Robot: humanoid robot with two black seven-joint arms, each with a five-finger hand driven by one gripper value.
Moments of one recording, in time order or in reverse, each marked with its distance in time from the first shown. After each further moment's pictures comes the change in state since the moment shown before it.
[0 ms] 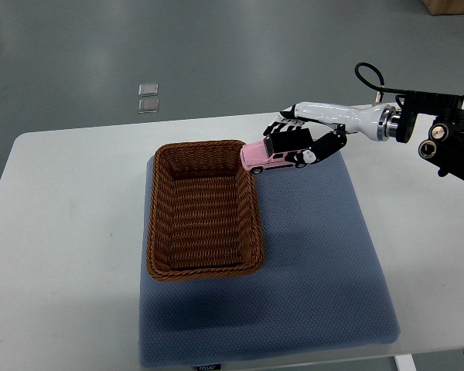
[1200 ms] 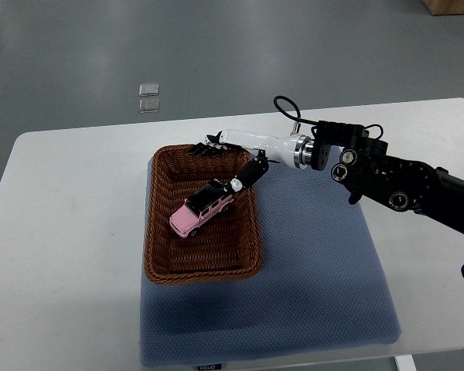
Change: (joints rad) left arm 0.000 0.000 0.000 0.000 0.000 0.000 0.000; right arm -0.050 0.290 0.058 -0.165 0.191 0.007 -0.089
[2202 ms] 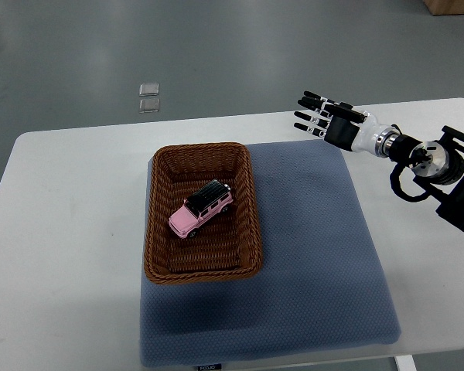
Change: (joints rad) left arm 0.000 0.000 0.000 0.000 0.000 0.000 -0.001; right arm -0.069 -0.094 0.028 -0.268 1.457 0.079 -0.397
